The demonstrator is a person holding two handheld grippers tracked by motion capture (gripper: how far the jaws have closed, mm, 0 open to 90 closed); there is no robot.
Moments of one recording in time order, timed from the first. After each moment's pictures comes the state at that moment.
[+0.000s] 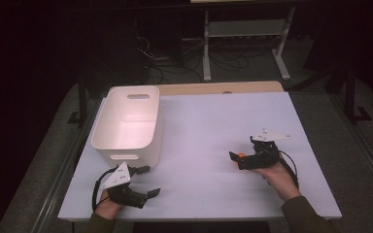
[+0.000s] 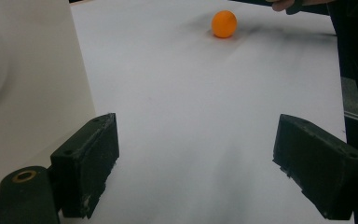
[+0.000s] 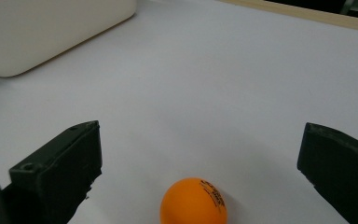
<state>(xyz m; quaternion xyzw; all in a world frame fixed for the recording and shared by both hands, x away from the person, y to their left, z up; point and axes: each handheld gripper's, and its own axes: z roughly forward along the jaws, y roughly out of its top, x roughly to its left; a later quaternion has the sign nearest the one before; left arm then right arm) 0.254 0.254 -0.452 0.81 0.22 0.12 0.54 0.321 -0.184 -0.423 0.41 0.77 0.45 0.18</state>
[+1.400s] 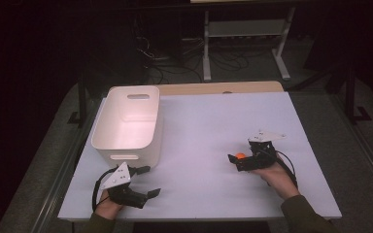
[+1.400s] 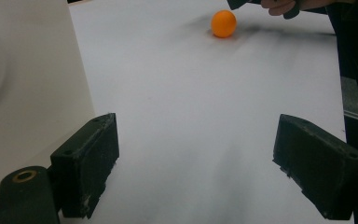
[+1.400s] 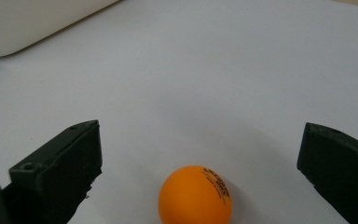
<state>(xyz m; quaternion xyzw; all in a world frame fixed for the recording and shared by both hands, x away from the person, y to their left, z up) 0.253 0.254 -0.452 0.81 0.22 0.12 0.53 0.325 -0.180 -0.432 0.41 0.79 0.43 0.16</state>
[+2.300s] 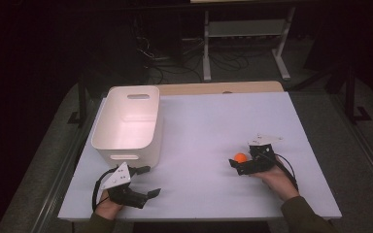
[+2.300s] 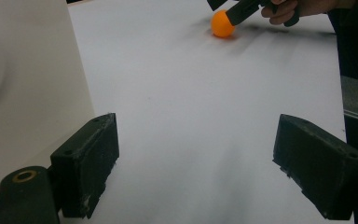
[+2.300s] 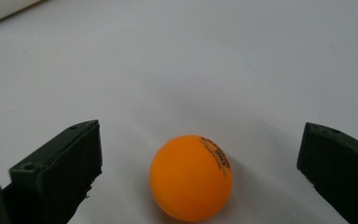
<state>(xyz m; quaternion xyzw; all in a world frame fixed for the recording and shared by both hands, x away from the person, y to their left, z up) 0.253 0.254 -0.452 0.81 0.22 0.12 0.53 0.324 -0.182 -0.448 0.41 0.80 0.41 0.15</state>
